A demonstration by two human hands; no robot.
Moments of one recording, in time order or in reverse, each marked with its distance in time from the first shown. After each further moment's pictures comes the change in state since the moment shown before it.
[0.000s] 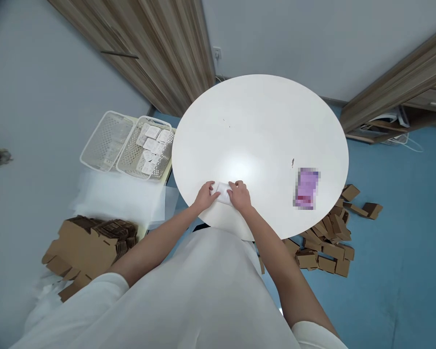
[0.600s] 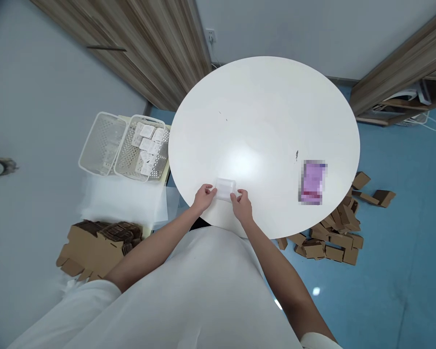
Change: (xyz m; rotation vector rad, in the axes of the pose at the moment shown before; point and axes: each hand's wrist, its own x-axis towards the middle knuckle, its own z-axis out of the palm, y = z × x) left_hand -0.007 0.001 0.000 -0.156 0.001 -0.281; right_hand -0.045 -0.004 0.013 0.679 0.073 0.457
